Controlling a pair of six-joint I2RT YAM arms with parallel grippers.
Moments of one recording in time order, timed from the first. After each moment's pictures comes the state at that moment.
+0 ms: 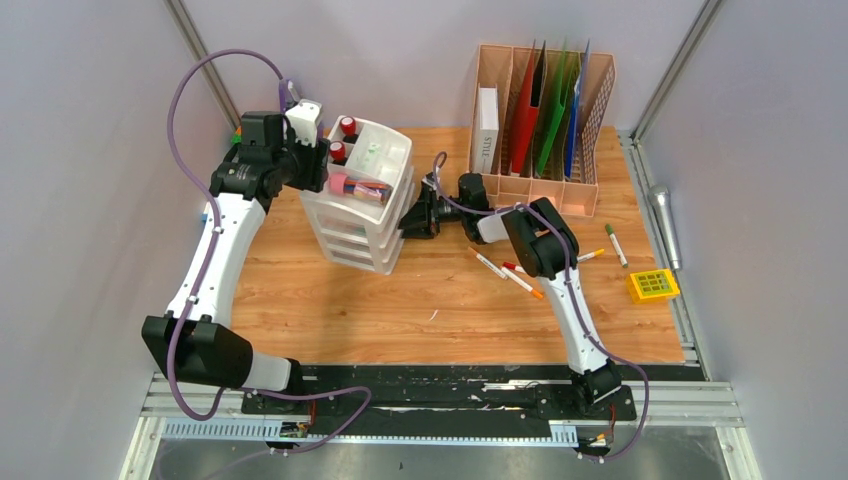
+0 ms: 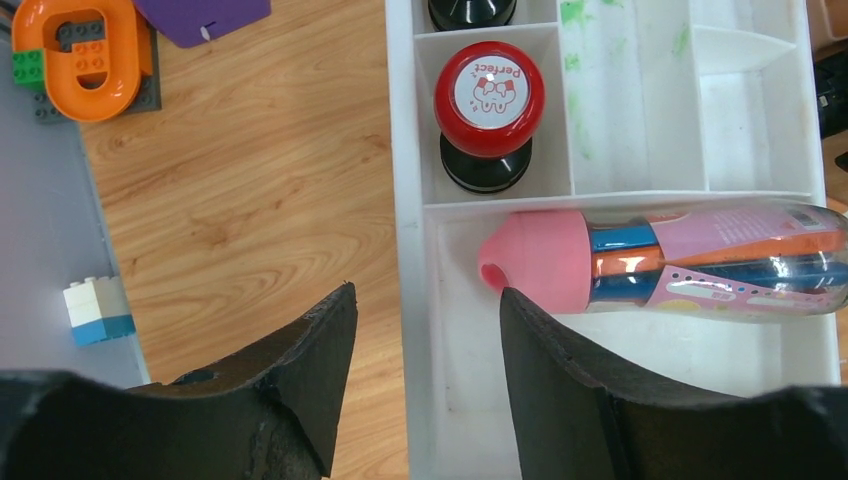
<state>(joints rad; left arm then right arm) -0.11 1.39 1.49 -0.72 0.13 0.17 0.46 2.52 1.54 0.85 -1.15 1.31</state>
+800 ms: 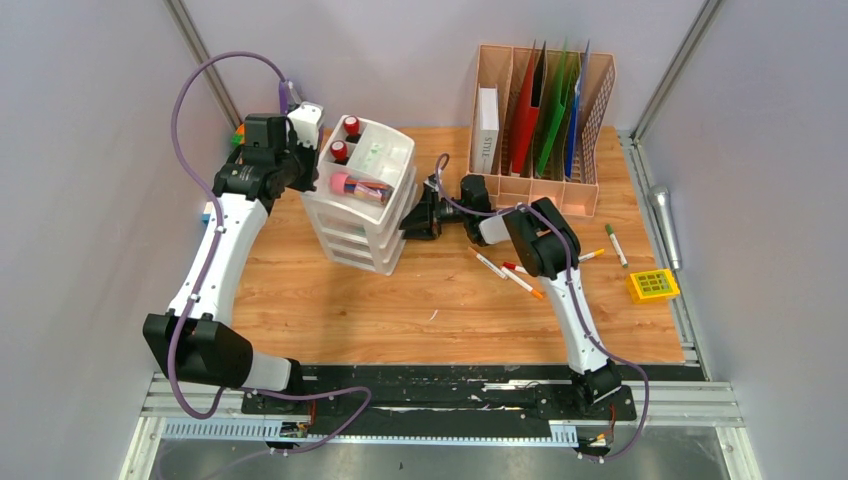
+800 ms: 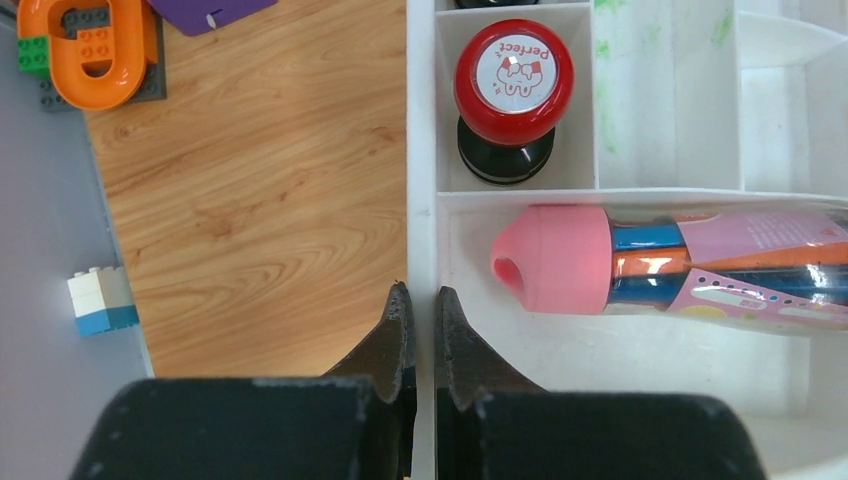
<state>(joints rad) -0.11 1.40 1.47 -0.71 0.09 0.17 0.45 2.52 1.51 0.89 -1.15 1.37</state>
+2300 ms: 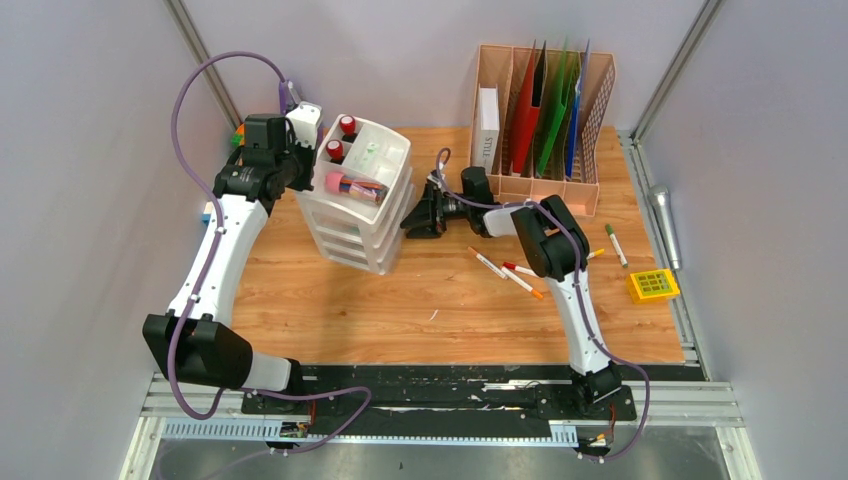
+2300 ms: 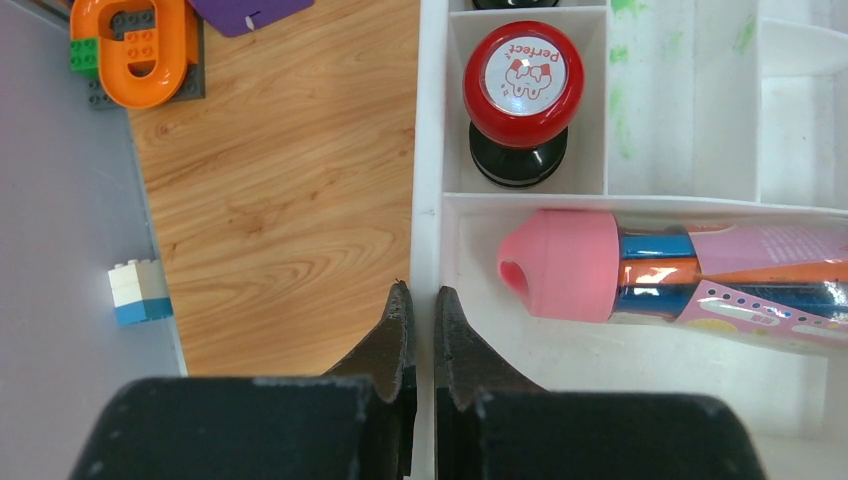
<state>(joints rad) -0.11 1.39 1.46 -0.68 0.04 0.20 0.44 2.44 1.50 0.61 -1.13 1.08</state>
